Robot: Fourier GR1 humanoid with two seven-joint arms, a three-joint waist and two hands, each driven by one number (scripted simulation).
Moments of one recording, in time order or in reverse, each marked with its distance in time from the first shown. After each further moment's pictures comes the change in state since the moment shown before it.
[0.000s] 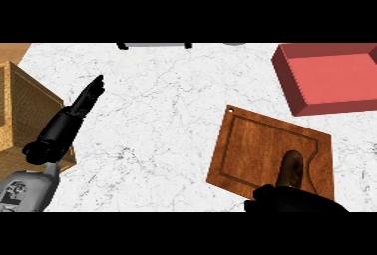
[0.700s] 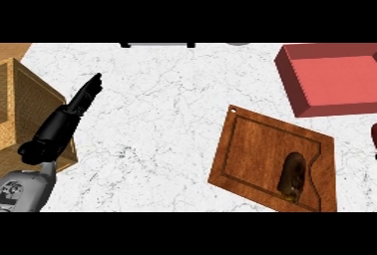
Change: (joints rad) left arm -0.003 0.009 0.012 -0.013 -0.006 -0.019 0.009; right arm -0.047 -0.182 -0.739 0.432 -0.631 0.076 -0.195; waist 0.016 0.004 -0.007
